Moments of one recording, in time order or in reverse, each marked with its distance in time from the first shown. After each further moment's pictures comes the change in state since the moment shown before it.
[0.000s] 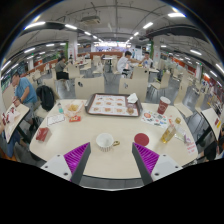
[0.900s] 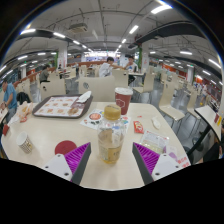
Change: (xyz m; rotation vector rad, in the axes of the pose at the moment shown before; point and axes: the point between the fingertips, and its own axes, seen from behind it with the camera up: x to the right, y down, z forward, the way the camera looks) arm 0.333 0.035 0.199 0.131 0.083 0.035
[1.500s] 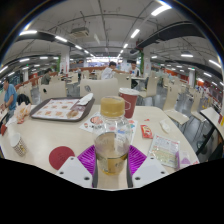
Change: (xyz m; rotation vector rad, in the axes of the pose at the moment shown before) arm -0.014 -0.001 0.058 0.069 -0.026 0.001
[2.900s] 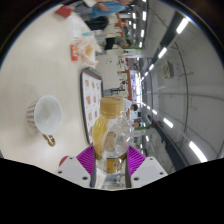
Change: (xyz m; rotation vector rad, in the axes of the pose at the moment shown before) arm -0.245 -0.115 -0.076 0.106 0.339 -1.430
